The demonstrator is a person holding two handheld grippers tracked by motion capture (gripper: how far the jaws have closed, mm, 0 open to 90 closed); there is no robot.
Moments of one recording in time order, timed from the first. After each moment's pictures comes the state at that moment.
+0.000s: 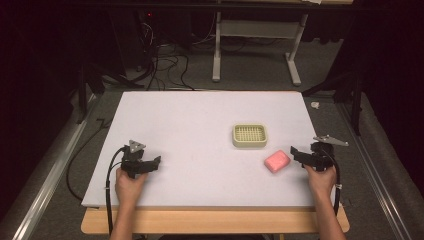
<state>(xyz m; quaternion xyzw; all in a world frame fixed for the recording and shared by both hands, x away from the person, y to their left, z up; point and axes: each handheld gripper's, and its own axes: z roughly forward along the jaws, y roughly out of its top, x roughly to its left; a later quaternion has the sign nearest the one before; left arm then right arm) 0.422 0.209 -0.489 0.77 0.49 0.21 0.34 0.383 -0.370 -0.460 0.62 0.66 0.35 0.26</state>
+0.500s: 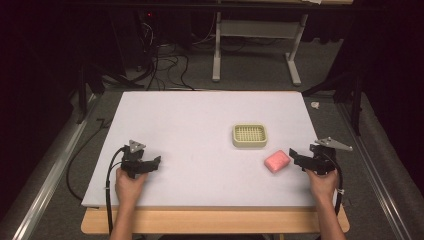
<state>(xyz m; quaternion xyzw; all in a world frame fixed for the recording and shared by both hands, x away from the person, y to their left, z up) 0.422 0.209 -0.489 0.77 0.49 0.21 0.34 0.364 -0.363 -0.447 0.58 0.67 0.38 0.26</state>
